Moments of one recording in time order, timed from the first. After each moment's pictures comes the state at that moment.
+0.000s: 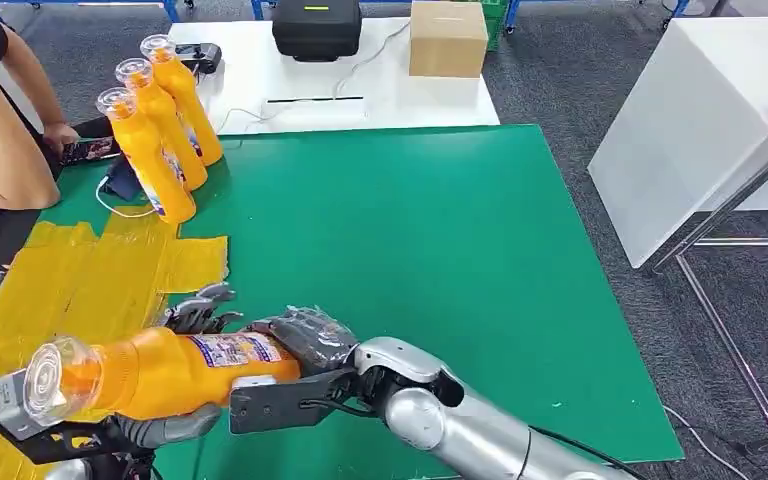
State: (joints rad) left arm 0.16 0.02 -0.14 -1.89 0.18 -0.41 -0.19; right arm -0.48 0.02 1.04 -1.48 0.31 0.32 0.18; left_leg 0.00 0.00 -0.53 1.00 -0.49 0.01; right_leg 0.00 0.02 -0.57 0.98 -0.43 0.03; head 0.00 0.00
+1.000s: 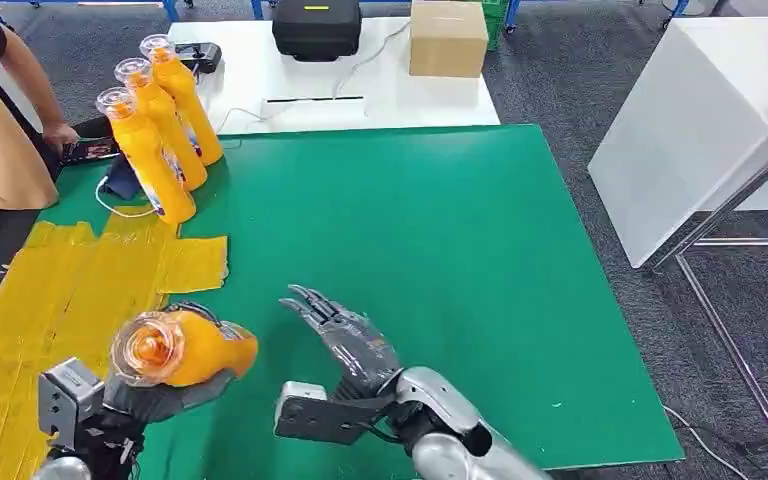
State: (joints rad) left arm 0.16 0.00 0.00 -1.87 -0.29 -0.18 -0.19; right arm -0.21 -0.03 0.87 -1.63 0.51 0.01 0.11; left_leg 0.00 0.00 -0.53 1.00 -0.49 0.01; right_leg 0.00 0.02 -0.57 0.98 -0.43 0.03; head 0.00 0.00
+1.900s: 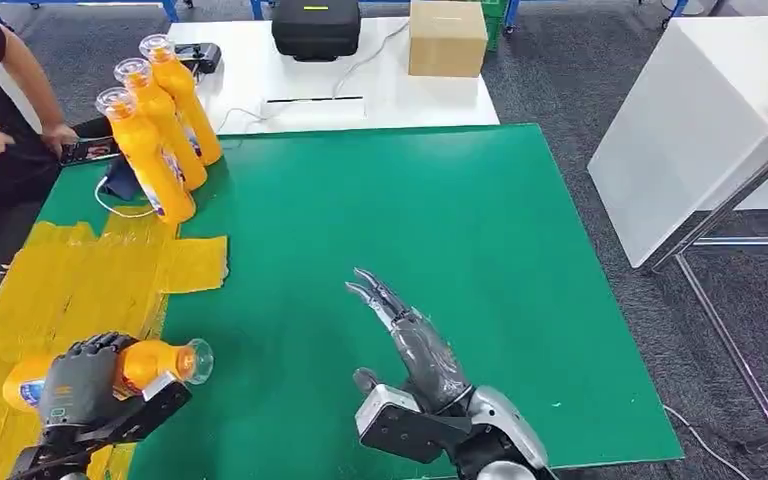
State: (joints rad) left arm 0.18 0.07 0.17 -1.63 -1.36 0.27 -0.13; right arm 0.00 -0.07 0.66 -1.90 0.46 0.06 0.02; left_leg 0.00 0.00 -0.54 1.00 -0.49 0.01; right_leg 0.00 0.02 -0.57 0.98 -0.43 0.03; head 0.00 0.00
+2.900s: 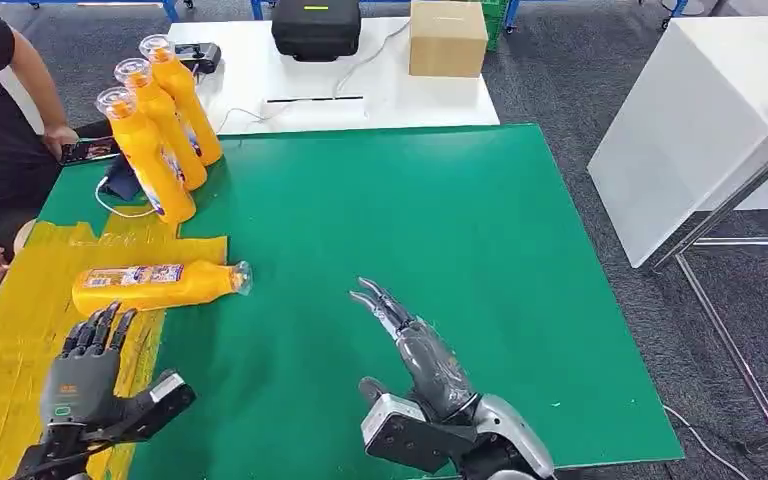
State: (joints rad) left arm 0.17 0.11 0.12 -1.60 -1.36 0.38 -0.09; right arm 0.04 -0.09 0.66 -1.92 0.46 0.06 0.02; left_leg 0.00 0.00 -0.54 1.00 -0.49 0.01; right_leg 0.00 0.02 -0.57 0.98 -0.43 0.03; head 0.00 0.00
